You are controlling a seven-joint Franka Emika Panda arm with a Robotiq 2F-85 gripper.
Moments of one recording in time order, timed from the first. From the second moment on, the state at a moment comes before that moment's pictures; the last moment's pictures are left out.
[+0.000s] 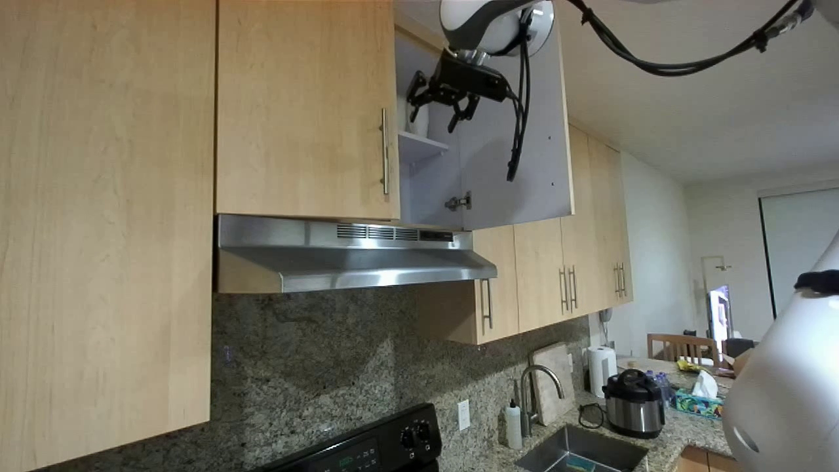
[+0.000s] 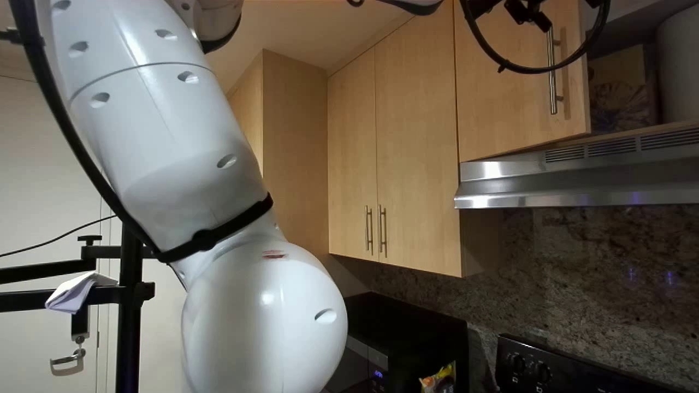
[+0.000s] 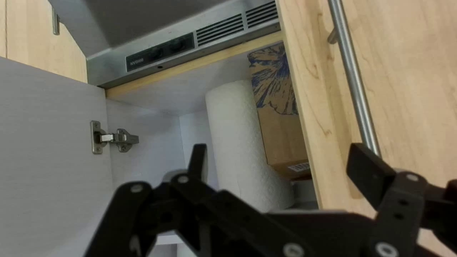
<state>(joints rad) -0.20 -0.45 0.03 -1.76 -0.13 2.36 0.36</state>
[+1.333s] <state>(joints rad) -0.12 -0.59 -0.07 -1.98 -0.09 1.73 0.05</state>
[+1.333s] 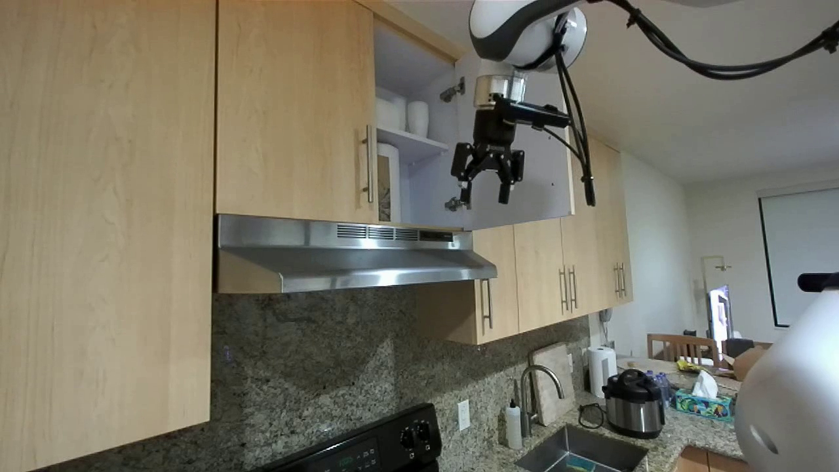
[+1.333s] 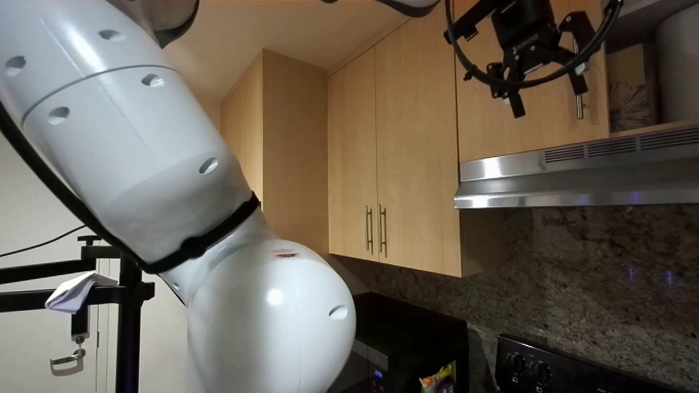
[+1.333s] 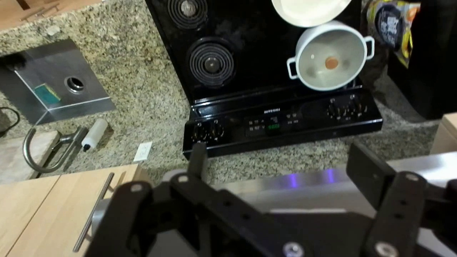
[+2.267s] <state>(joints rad) -0.05 -0.51 -0.15 -2.11 -0.11 1.64 -0.24</state>
